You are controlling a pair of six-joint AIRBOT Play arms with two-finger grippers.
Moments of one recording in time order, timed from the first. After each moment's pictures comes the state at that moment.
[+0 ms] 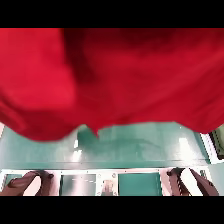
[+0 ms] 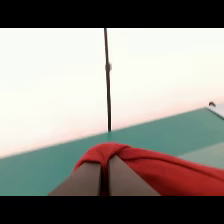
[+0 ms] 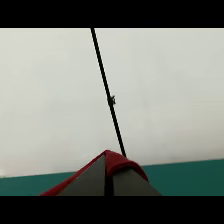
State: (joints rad) left arm 0.16 -0.82 1.98 1.00 -1.25 -1.37; right arm -0.63 -0.83 1.87 -0.75 1.13 1.48
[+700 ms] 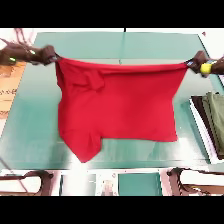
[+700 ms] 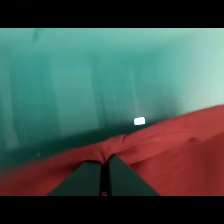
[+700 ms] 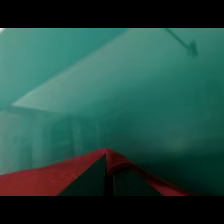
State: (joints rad) left arm 0.09 -1.53 1.53 0.83 -1.01 -1.27; right arm -0.39 -1.50 1.35 -0.69 0.93 1.33
